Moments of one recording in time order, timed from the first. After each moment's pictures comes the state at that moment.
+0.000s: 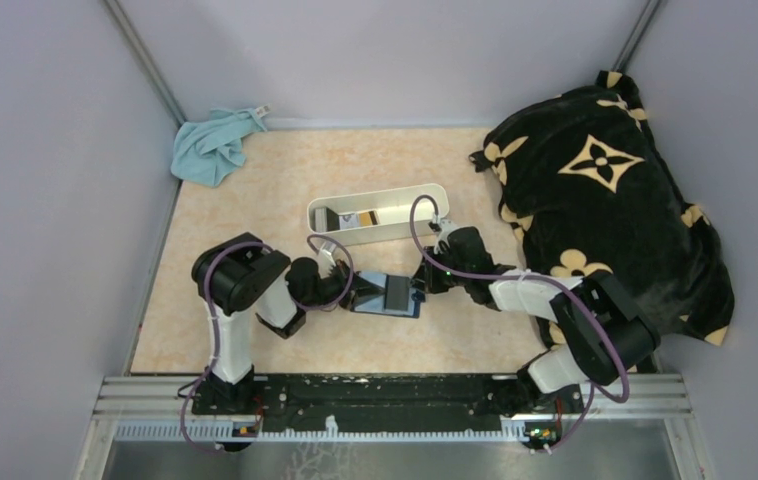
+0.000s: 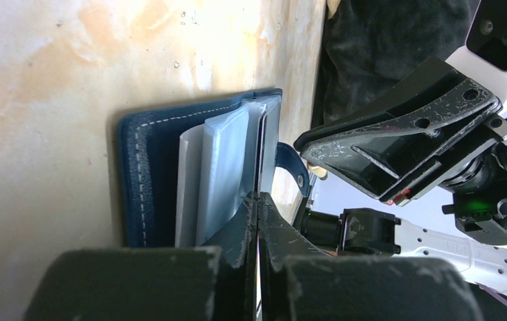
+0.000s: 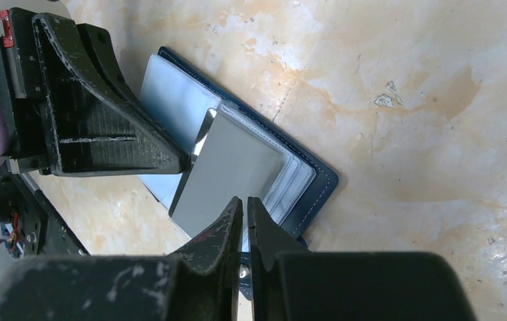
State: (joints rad) left arm -0.61 1.99 0.33 1.36 0.48 -1.30; right arm 0.56 1.44 0.52 0.25 -0.34 0.49
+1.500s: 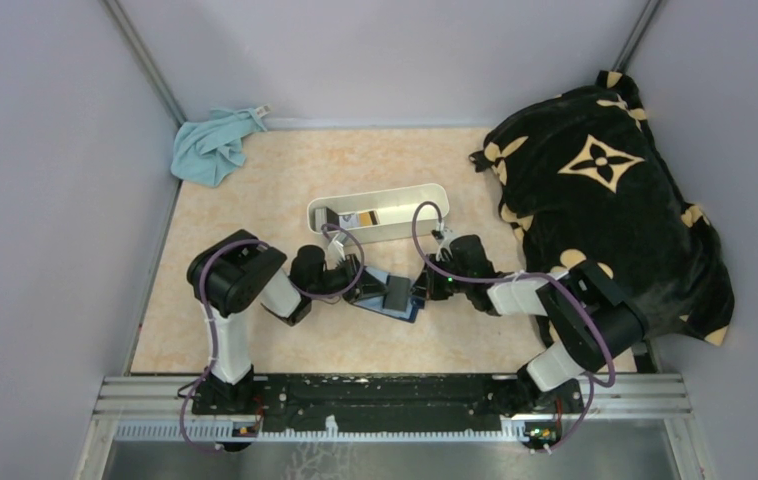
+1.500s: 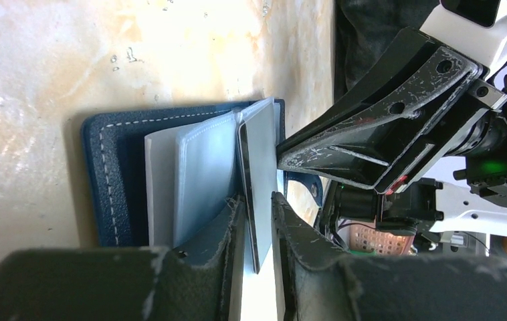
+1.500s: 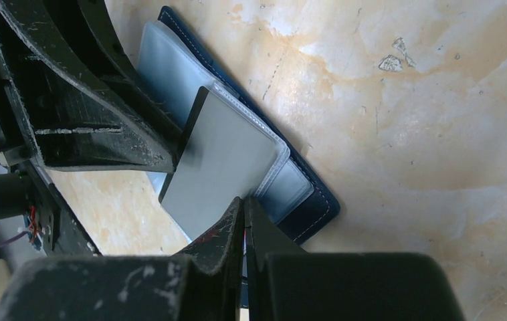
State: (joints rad) left arm -0.60 1.97 0.44 1.19 0.61 -1.10; right arm 0.55 1.51 0.45 0.39 -0.40 0.57
